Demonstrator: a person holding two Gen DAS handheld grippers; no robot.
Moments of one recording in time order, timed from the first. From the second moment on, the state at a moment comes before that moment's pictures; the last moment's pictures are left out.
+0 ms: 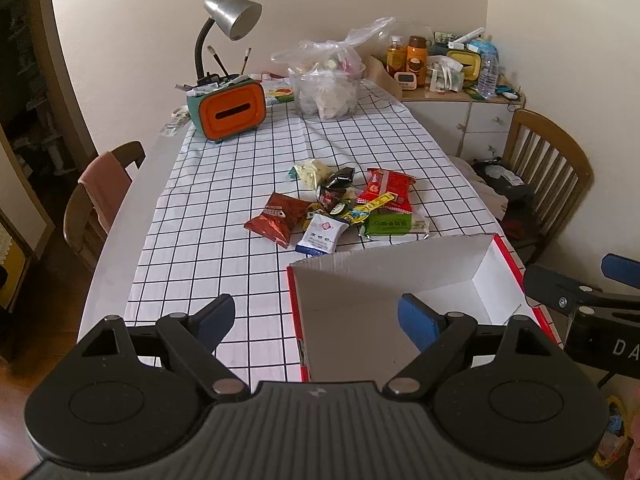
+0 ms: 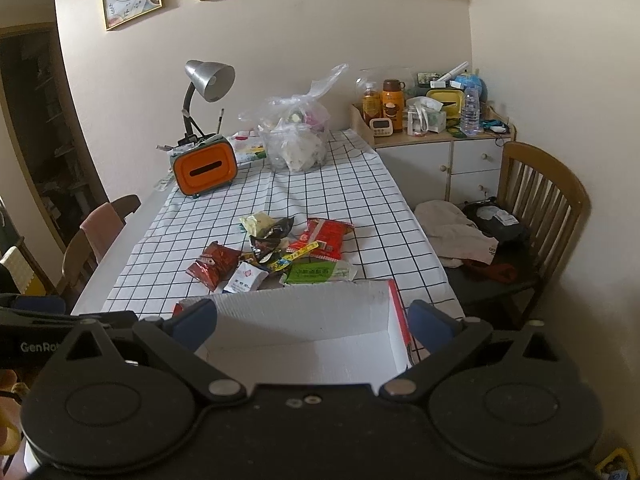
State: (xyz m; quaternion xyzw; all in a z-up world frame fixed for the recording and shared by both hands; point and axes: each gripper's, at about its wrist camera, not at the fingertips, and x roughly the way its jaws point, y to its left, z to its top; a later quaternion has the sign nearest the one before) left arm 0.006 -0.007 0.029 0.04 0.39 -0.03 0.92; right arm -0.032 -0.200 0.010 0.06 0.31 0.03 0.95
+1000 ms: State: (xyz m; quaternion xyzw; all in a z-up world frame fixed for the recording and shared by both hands) left arm 0.022 -0.052 0.028 0.02 0.40 0.03 0.91; right arm 0.006 -0.246 0.004 0.05 0.34 0.11 0.93
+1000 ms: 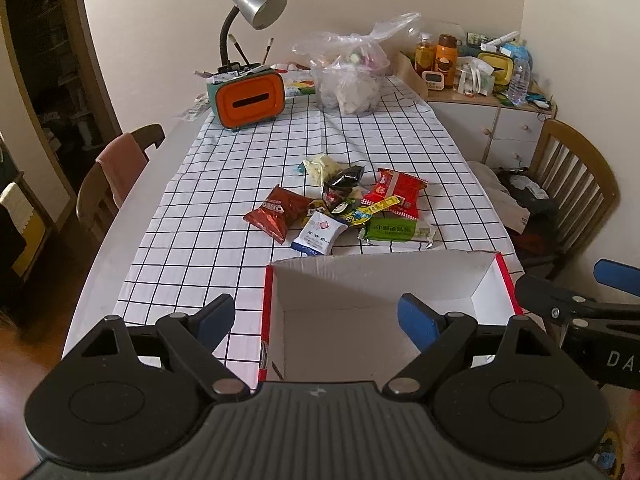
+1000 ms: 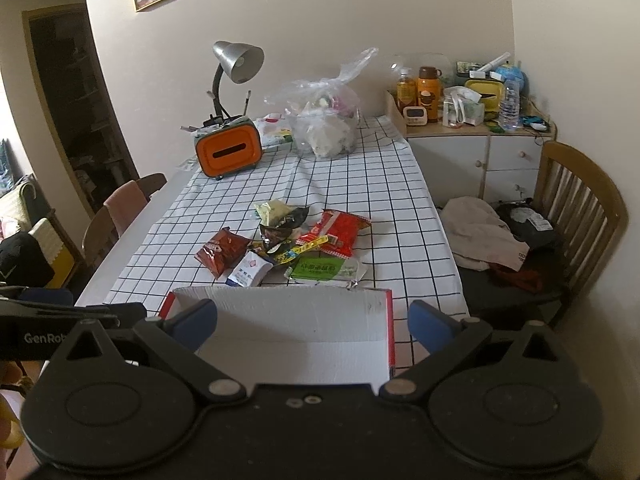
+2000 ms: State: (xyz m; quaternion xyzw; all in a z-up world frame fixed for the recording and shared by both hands) left arm 0.085 -0.030 -0.004 0.03 0.42 0.02 0.90; right arm 0.081 -0.248 -0.013 0.02 0.37 0.16 0.91
